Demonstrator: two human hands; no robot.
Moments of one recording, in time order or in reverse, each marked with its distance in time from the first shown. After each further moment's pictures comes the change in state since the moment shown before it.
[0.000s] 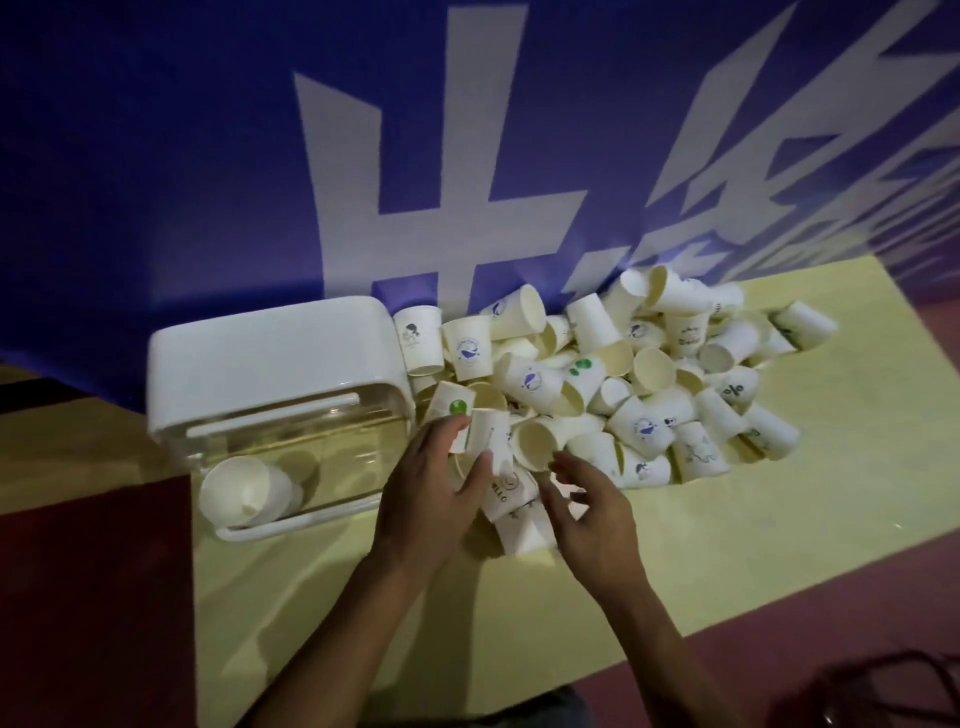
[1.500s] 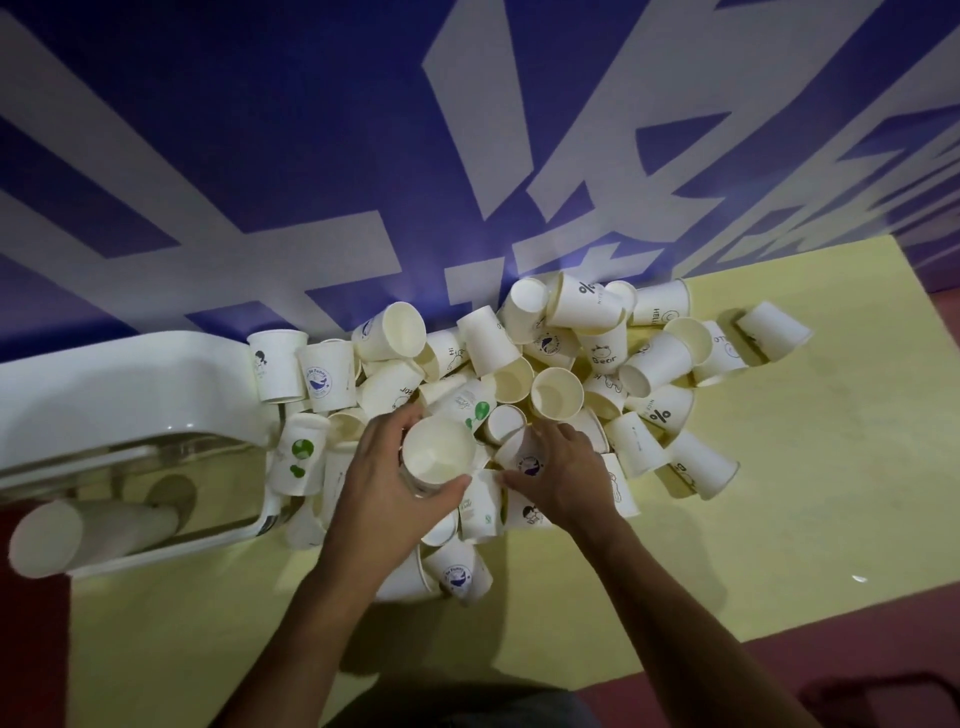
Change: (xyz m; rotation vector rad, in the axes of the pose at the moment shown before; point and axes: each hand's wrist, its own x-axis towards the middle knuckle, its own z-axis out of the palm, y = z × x) left_hand 0.064 0.109 0.127 0.001 0.016 -0.134; right_hand 0.172 0.105 -0.118 -0.504 -0.329 0.010
